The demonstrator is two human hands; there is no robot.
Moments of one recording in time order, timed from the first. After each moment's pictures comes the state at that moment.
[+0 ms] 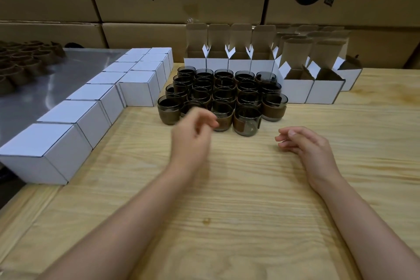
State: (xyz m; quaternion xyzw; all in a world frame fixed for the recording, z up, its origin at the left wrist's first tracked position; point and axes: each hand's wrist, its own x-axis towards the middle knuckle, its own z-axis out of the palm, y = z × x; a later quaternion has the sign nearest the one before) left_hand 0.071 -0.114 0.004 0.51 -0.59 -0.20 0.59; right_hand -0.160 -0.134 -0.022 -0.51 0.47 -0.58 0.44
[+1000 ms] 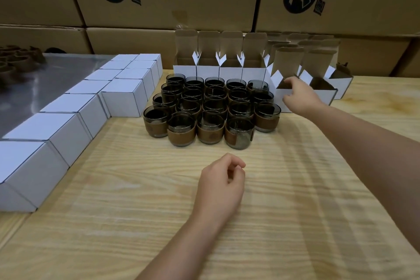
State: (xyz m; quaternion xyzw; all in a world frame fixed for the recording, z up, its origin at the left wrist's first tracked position) left_hand 0.014 -0.100 -0.028 0.57 -0.60 -0.33 0.46; right_hand -0.190 -0.296 0.039 -0.65 0.70 -0.27 0.10
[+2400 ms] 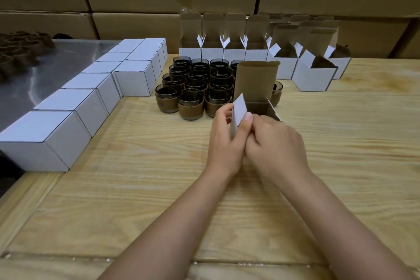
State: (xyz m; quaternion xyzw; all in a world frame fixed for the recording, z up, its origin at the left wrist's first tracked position) left_hand 0.015 -0.093 -0.017 0.47 -0.56 -0.36 0.57; right_hand -0.075 -0.069 0.024 -0.75 0.61 -0.27 -0.05
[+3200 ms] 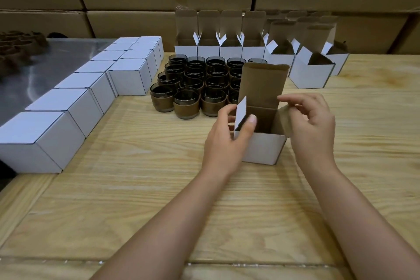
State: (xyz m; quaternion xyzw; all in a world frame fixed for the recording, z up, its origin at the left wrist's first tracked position) left_hand 0.013 -0.098 -0.024 0.52 -0.59 -0.35 0.51; right_hand -0.125 -0.096 0.013 -0.56 0.53 -0.63 0.15
